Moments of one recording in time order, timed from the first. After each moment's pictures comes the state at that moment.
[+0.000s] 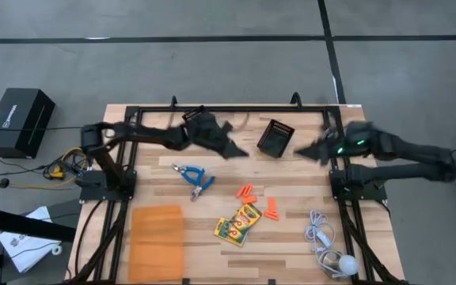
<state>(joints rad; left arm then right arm) 0.29 1.69 1.03 0.39 0.48 -0.84 -0.05 0.60 0.71 -0.48 -0.10 0.96</state>
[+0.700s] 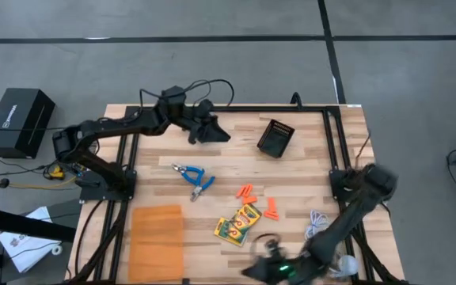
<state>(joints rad) 0.43 1.45 1.03 0.38 0.88 -0.71 0.85 1.98 1.36 0.10 0.73 2.11</state>
